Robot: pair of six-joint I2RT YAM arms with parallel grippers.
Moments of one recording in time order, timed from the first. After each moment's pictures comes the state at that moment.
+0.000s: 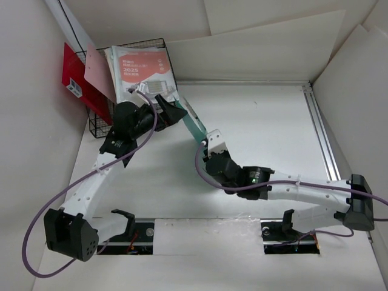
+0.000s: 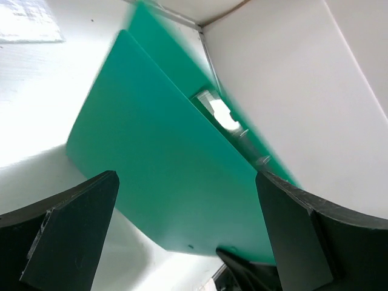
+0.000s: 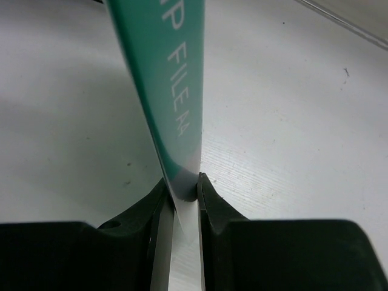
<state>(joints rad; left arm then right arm) -0.30 1.12 0.95 -0.01 0.42 -0.82 1.23 1.28 1.02 -0.28 0.86 0.21</state>
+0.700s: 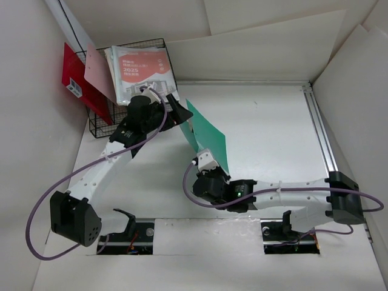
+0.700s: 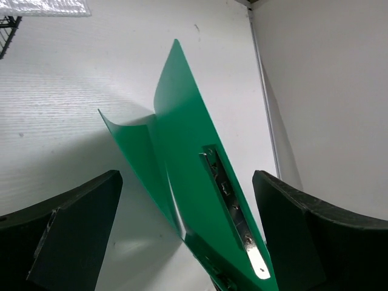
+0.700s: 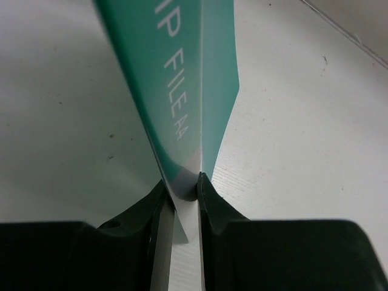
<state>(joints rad) -0.40 1.24 1.06 -0.17 0.28 -0.76 1.38 1.39 0.95 -0.30 1.06 0.28</state>
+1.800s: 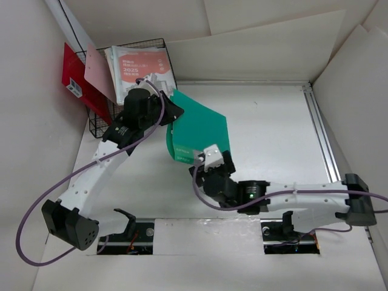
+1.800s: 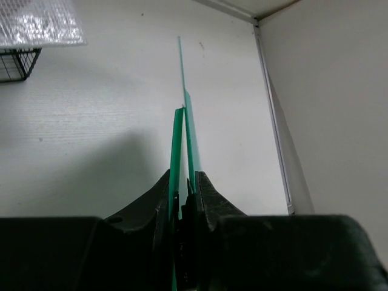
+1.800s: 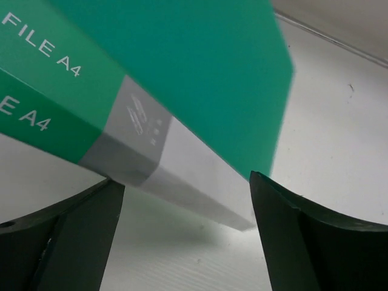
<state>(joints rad) -0.45 1.22 1.23 -0.38 0.14 -0.72 1.42 1.32 0.96 -0.13 1.06 0.20</state>
